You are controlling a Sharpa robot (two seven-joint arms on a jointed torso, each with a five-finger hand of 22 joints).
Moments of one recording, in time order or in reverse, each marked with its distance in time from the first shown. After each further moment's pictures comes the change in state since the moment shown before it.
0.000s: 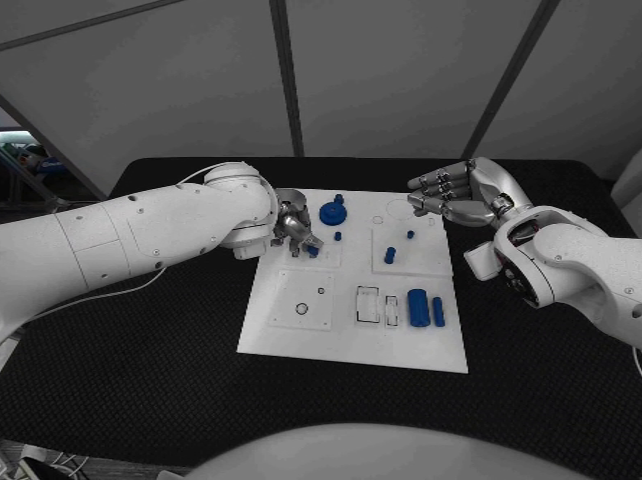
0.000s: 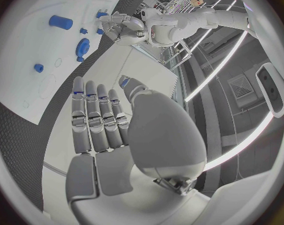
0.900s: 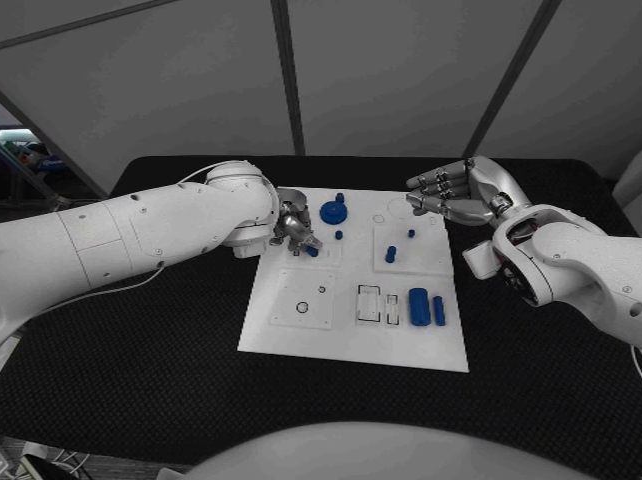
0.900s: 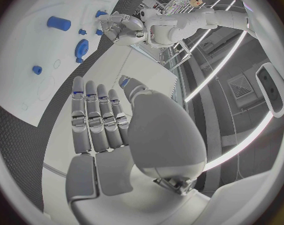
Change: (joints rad) left arm -0.002 0.004 0.001 -0.004 -0.023 0.021 -0.002; left_hand -0.014 -0.014 0.028 -0.012 0.012 0.009 -0.002 0.000 0.009 0.013 -0.001 0.000 0.002 0.000 0.000 0.000 0.001 0.001 0.014 0.000 0.009 0.020; right arm 0.000 0.008 0.000 -0.005 -0.001 0.005 0.002; right_hand 0.000 0.000 0.000 0.000 0.000 0.000 0.000 0.000 0.000 0.000 0.000 0.000 0.000 0.000 0.000 0.000 -0.002 0.000 0.004 0.004 0.000 -0.001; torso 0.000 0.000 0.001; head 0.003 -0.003
